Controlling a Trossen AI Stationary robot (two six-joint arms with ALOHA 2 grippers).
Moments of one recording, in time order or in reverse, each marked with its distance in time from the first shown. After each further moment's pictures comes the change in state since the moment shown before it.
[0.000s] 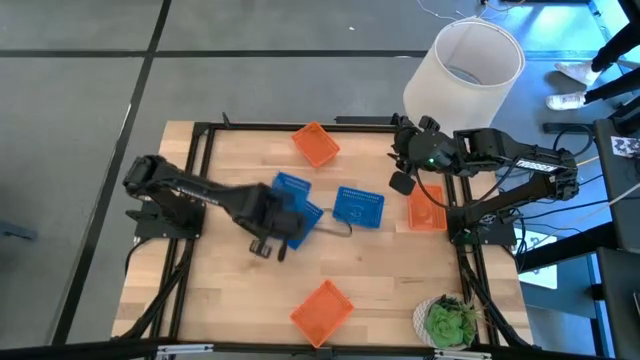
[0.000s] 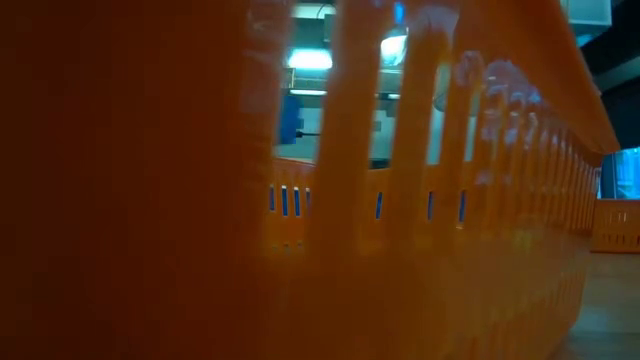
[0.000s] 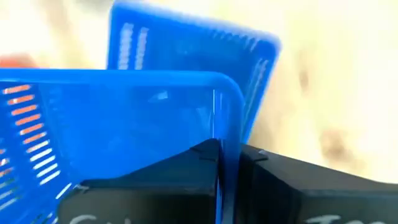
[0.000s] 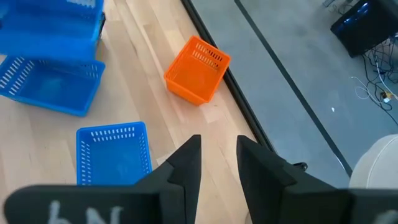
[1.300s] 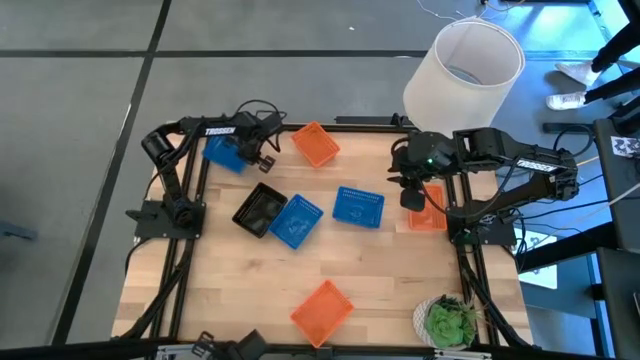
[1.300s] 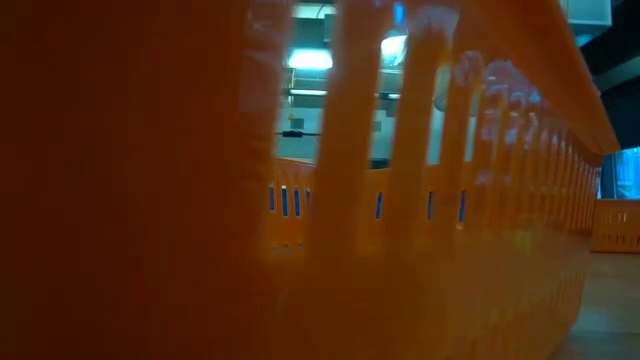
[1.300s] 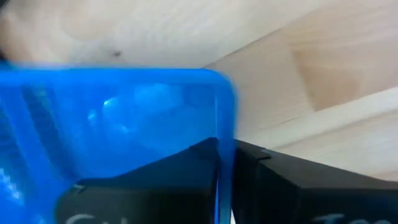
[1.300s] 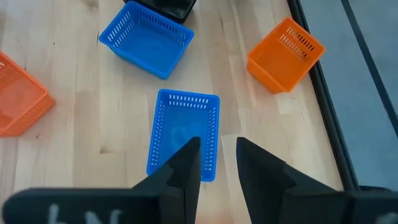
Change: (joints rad) left arm 0.985 0.157 -0.302 0.211 -0.037 -0.500; right arm -0.009 0.000 0.000 -0.055 -0.350 -0.125
